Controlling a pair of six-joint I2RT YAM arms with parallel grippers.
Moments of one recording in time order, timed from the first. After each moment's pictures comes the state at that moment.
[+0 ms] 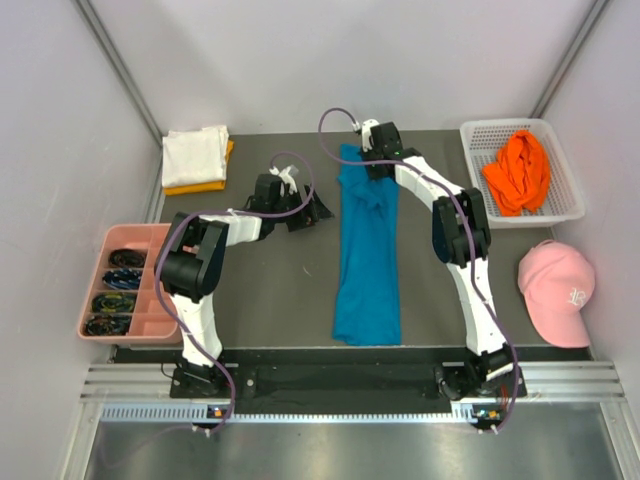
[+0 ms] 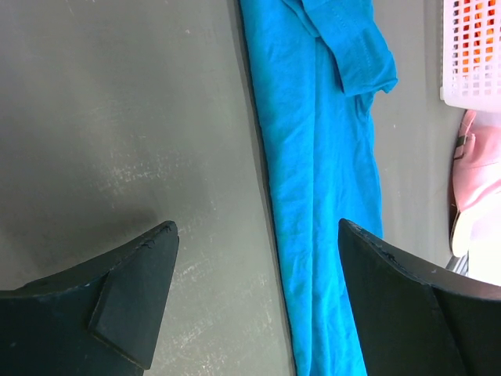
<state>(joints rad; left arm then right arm) -0.32 1.96 1.10 0.27 0.52 -0.65 0.37 2.44 2.08 -0.38 0.01 -0.14</state>
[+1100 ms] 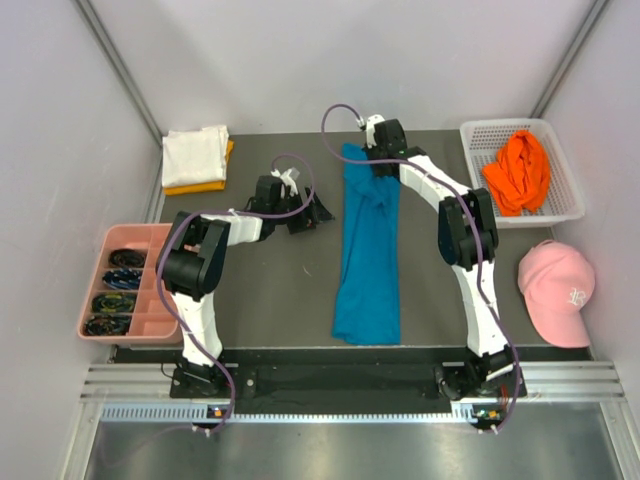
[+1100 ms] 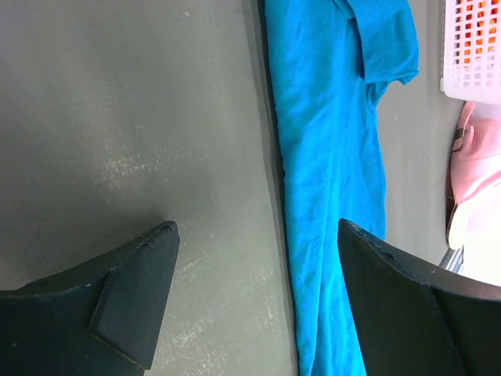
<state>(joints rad) -0.32 1.97 1.10 0.27 0.54 -0.65 0.37 2.36 2.00 -0.34 0.07 -0.15</state>
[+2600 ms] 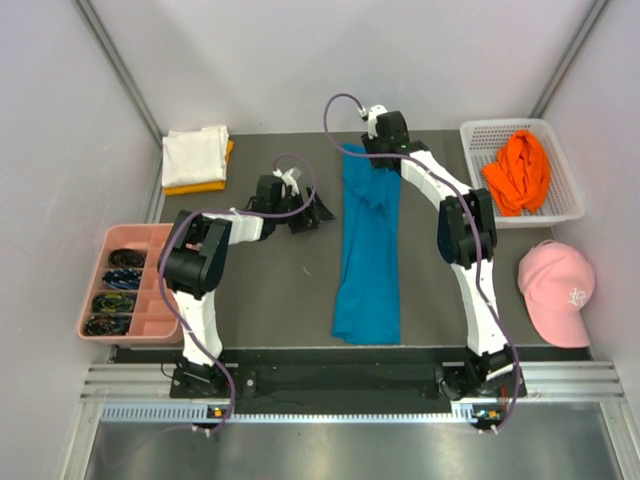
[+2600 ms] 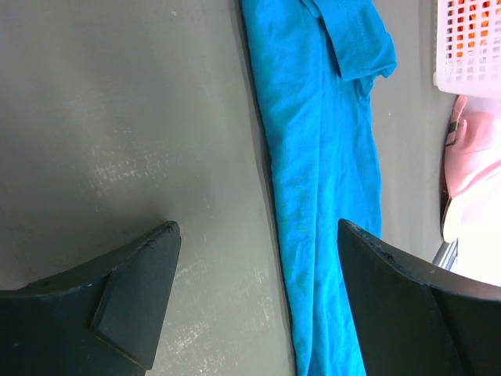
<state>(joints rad) -0.32 1.99 1.11 0.28 0.57 -0.66 0.35 2.38 2.10 -0.34 0.05 -0.14</state>
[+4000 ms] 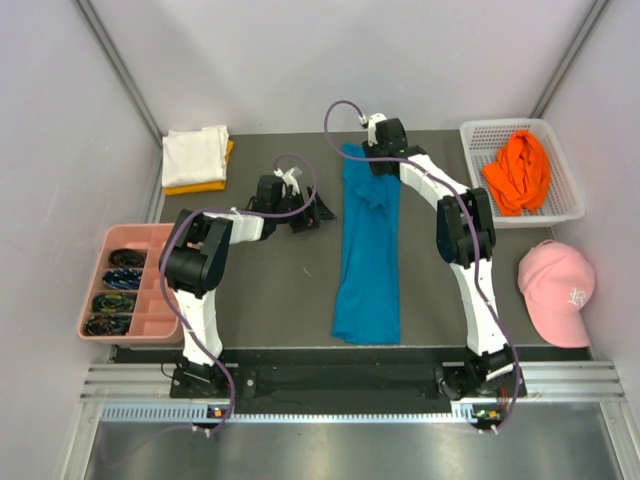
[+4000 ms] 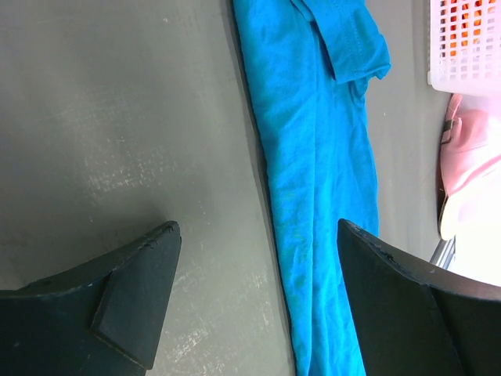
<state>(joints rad) -0.32 2.01 1.11 0.30 0.59 -0.66 0.35 2.40 2.06 -0.34 0.04 -0.11</state>
